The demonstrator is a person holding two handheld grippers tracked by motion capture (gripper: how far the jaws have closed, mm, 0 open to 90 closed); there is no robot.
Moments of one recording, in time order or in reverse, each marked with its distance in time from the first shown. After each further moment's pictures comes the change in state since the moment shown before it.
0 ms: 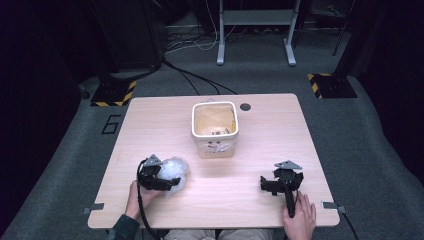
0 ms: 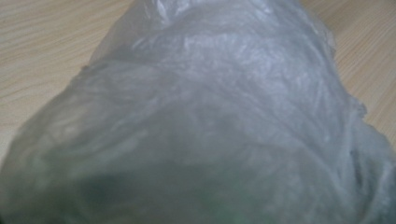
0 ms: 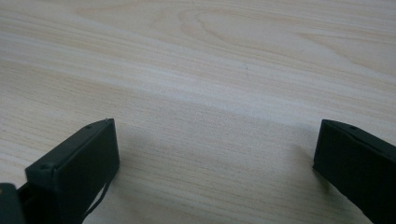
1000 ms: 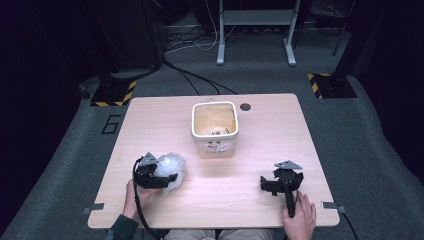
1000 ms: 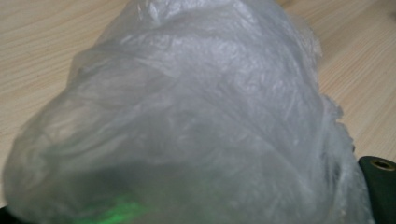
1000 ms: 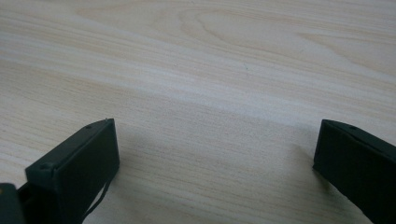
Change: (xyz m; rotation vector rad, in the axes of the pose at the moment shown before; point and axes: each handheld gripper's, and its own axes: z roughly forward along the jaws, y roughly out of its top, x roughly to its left) left arm 0.000 0.007 -0.016 -0.058 0.032 -0.002; right arm 0.000 0.000 0.000 0.000 0.000 0.000
